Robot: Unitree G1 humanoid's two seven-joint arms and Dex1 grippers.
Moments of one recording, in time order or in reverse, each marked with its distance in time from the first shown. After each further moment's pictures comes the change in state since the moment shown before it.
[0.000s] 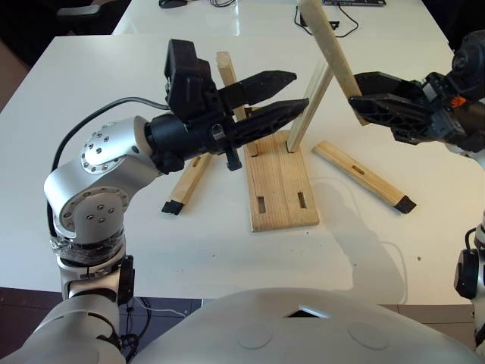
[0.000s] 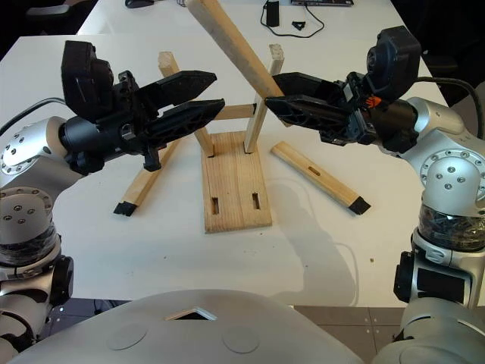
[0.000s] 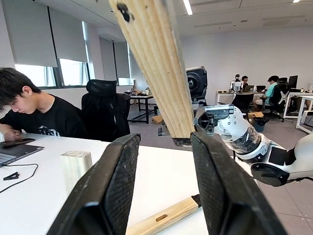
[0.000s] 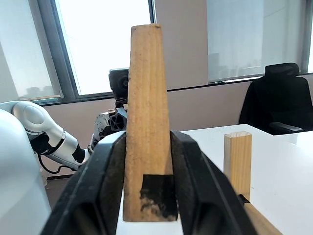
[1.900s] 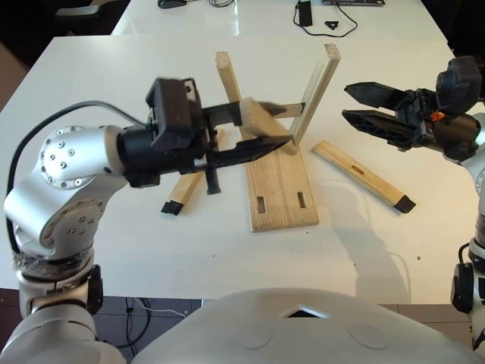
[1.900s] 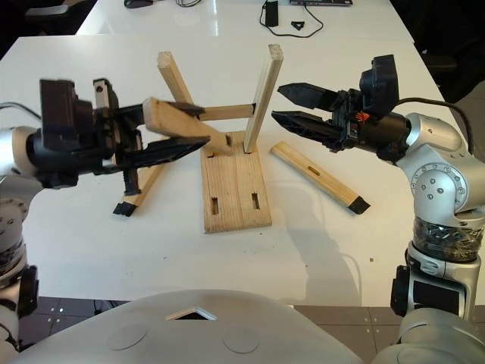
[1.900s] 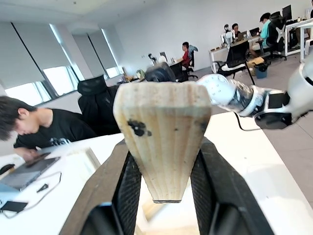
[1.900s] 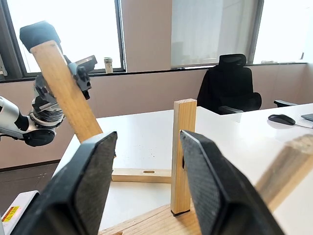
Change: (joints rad) left arm 0.164 0.252 0.102 -0.090 0.166 -0.161 -0.283; right arm 0.151 0.020 -0.047 0.010 -0.262 -0.134 0.005
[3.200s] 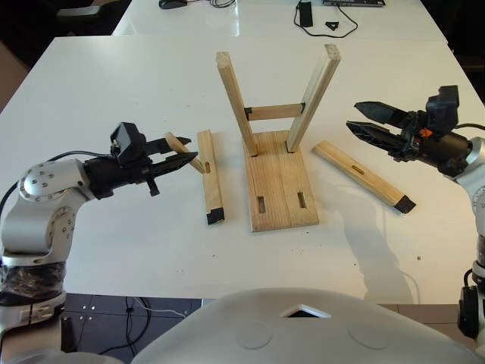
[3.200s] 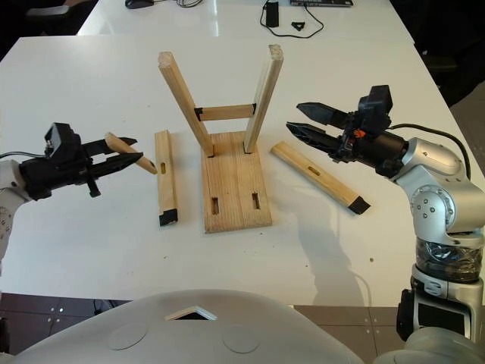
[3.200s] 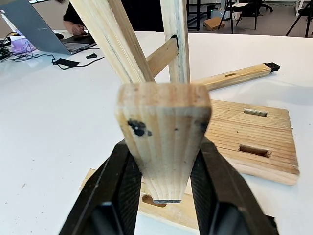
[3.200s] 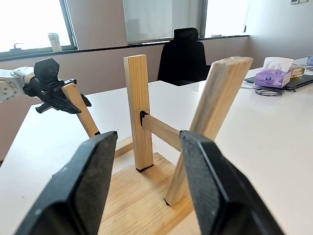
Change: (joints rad) left arm 0.209 0.024 0.001 0.542 0.390 -0.241 -0.219; right arm 0.107 -0.004 0.036 0.044 -0.178 -0.116 -0.090
